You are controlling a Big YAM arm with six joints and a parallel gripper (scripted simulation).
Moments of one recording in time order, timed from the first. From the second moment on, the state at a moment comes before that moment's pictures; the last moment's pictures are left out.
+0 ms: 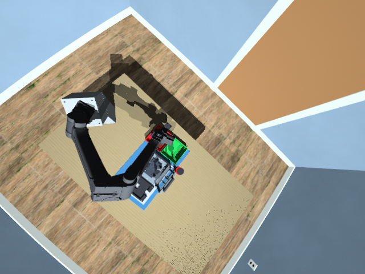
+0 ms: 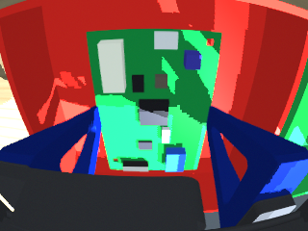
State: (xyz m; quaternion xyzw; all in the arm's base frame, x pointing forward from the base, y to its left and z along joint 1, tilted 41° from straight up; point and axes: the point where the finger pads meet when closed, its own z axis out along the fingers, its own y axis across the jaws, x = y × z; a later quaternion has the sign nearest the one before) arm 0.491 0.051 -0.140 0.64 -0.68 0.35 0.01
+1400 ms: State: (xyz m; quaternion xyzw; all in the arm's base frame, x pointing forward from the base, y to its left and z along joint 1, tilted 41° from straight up) arm 0.491 0.051 -0.141 0.64 -0.68 0.35 0.01
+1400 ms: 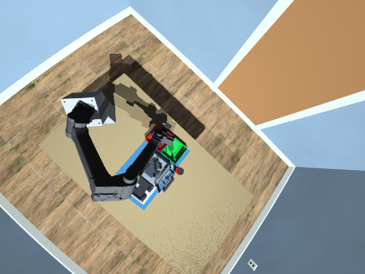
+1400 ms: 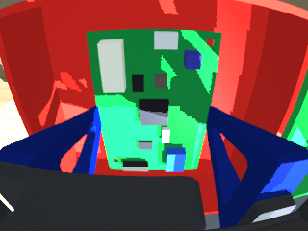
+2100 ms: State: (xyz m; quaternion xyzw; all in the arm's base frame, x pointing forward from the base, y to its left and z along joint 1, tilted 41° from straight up) arm 0.492 0.051 -0.141 0.64 -0.68 0.35 0.01
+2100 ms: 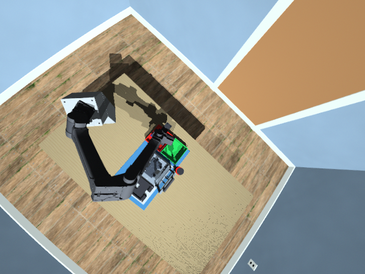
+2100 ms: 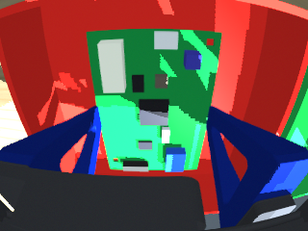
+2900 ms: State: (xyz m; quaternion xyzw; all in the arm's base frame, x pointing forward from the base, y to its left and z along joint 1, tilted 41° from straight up) arm 0.492 0.050 -0.142 0.64 -0.68 0.35 0.01
